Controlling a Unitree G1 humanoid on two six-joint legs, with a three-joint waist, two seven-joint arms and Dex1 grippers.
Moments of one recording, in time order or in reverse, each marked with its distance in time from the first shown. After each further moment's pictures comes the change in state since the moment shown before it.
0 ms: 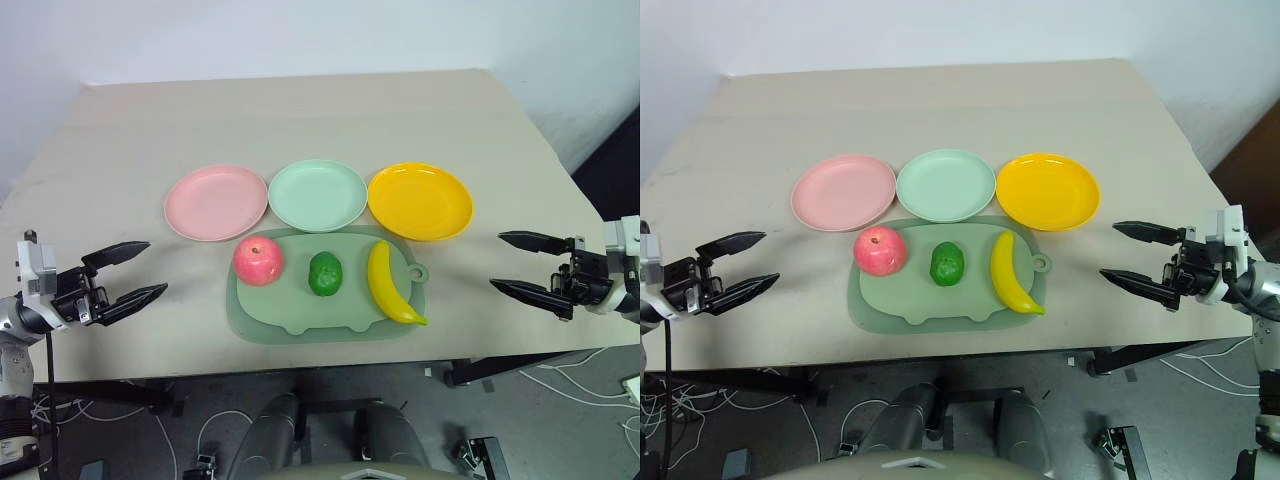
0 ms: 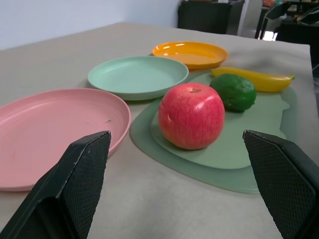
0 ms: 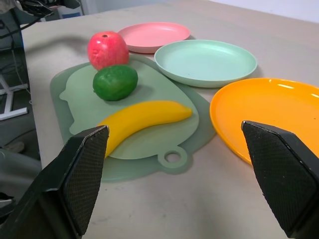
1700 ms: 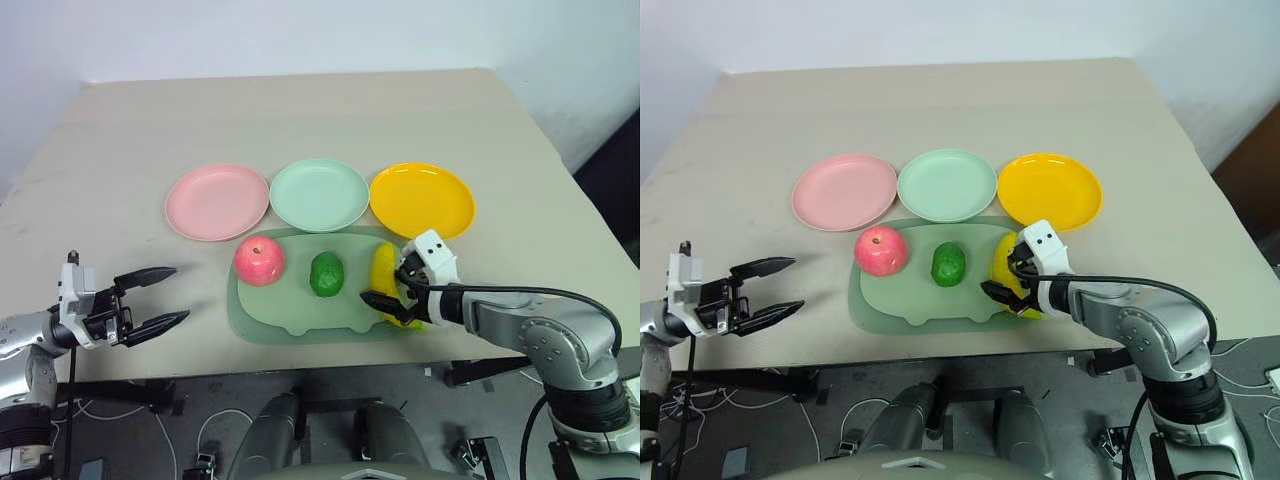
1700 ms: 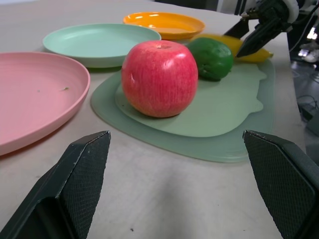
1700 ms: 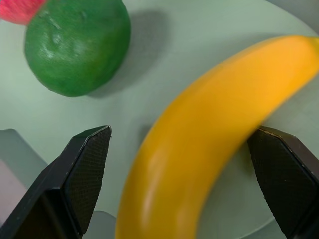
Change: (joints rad) left arm 0.043 -0.038 -0.109 0.027 0.048 -0.107 -0.032; right arm -0.144 0.297 0.405 -0.740 0.114 1.113 -1.256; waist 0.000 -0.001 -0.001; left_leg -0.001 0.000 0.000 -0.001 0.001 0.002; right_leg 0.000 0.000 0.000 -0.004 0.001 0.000
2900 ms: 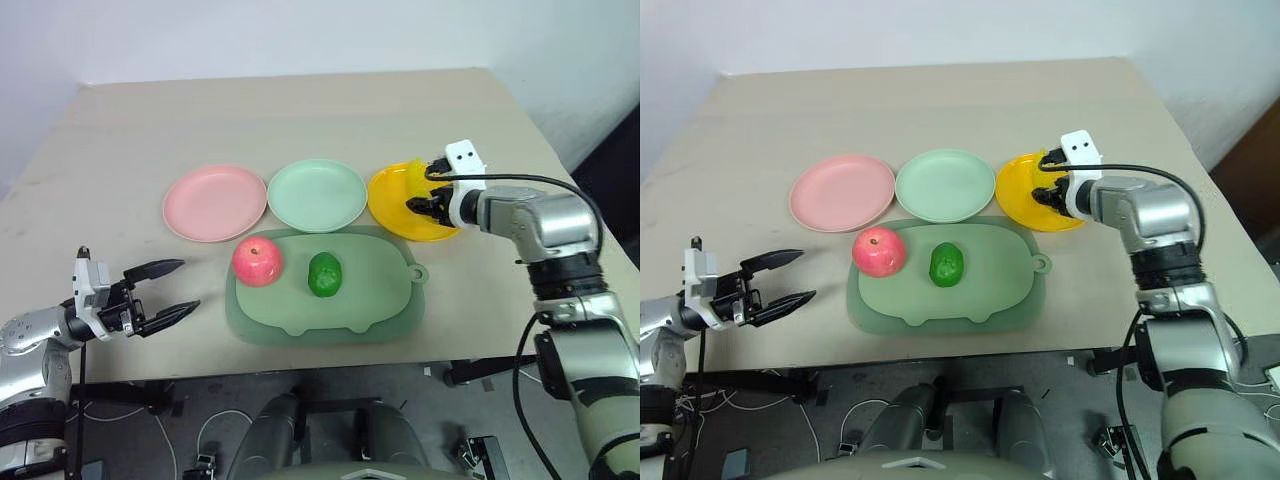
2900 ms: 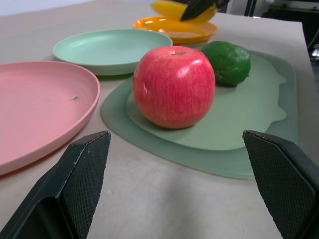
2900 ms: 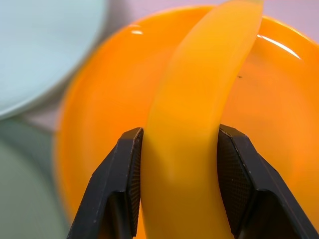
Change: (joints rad) left arm -0.043 -0.036 -0.034 0.015 0.023 -0.031 0.064; right arm -0.614 0.021 0.075 0.996 -0.429 -0.355 0.212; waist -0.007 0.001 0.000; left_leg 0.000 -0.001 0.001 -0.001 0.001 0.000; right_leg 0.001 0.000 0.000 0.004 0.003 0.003
